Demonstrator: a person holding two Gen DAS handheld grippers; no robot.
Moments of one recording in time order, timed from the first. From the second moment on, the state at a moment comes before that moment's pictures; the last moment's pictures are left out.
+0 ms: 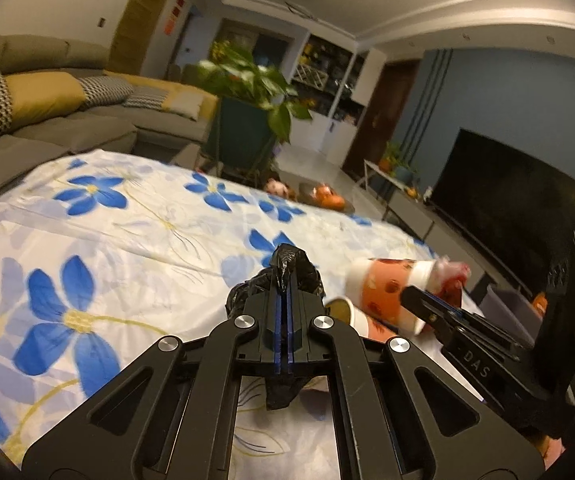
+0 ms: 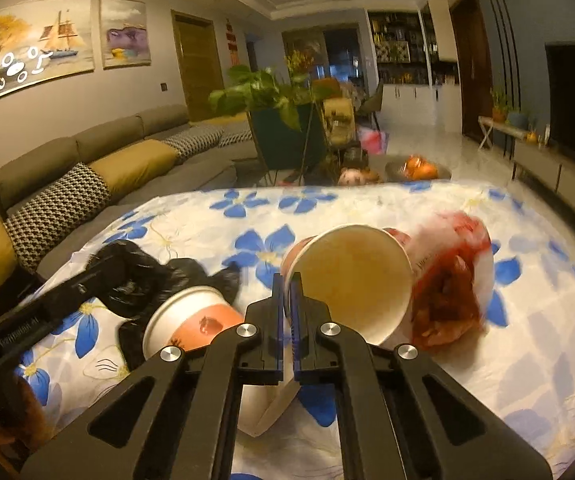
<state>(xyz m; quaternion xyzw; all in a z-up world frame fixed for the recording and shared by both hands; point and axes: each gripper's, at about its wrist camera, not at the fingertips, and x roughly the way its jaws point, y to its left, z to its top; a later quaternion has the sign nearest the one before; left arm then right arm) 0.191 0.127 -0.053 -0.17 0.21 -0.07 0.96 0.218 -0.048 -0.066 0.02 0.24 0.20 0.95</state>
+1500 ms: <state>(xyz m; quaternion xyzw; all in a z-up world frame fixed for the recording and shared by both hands) 0.102 -0.006 0.006 -0.10 0.17 -0.16 0.97 0.064 -0.187 -0.003 0.05 0.13 0.08 0.99</state>
